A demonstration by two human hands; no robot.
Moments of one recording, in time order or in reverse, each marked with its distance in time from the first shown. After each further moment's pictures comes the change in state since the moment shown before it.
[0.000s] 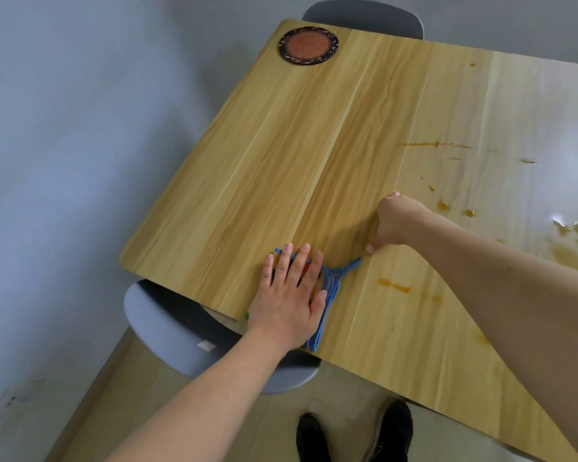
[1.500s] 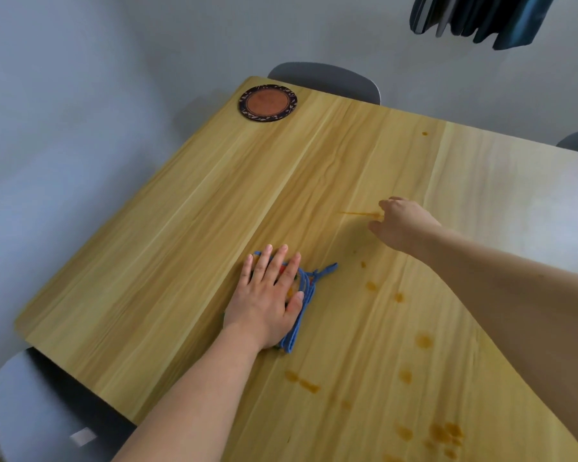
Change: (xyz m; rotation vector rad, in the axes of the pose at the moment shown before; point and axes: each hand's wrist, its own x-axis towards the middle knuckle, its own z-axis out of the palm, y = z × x) left_hand 0.159 0.069 -0.029 0.027 -0.001 -0.109; right_hand 0.108 0.157 -0.062 0.273 0.382 -0.146
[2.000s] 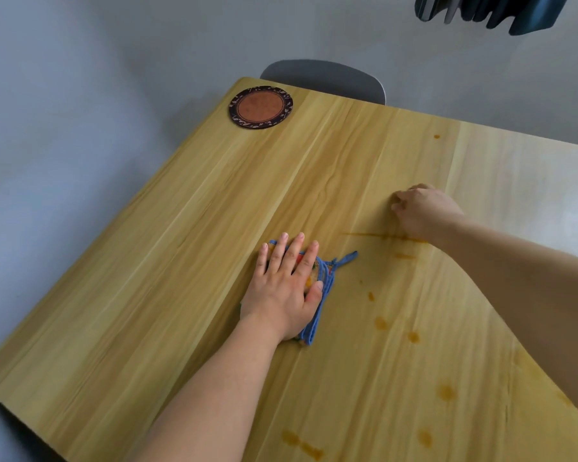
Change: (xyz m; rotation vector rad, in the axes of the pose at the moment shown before) left_hand 0.081 0.009 -0.015 -0.030 0.014 0.029; right_hand 0.081 0.038 -0.007 -0.042 0.040 0.029
